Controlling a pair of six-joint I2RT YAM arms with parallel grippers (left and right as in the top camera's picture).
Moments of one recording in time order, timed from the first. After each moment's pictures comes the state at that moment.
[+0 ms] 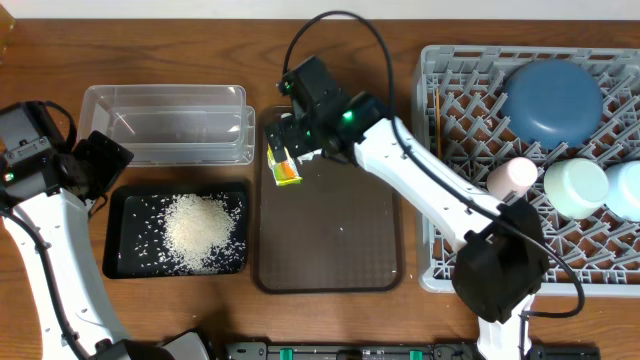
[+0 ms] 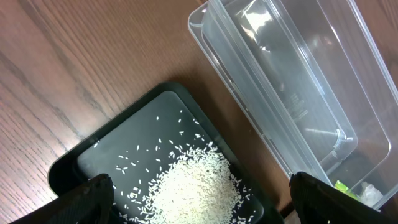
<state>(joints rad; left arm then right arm) 0.50 1.38 1.29 -1.02 0.02 -0.52 0.72 2.03 1.80 -0.77 -0.07 0.35</state>
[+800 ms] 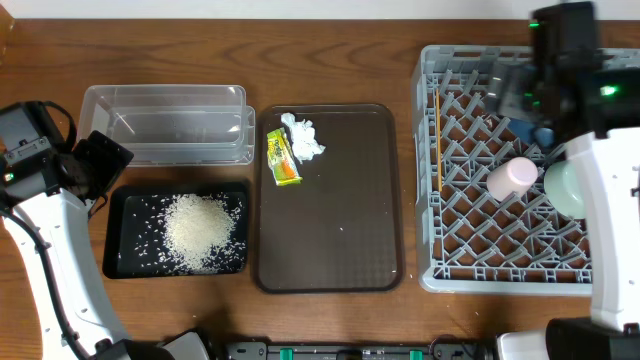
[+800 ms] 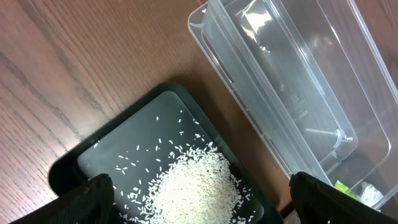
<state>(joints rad) 0.50 1.38 1.29 -1.02 0.02 -0.52 0.06 1.60 1.82 -1.29 0.29 0.37</state>
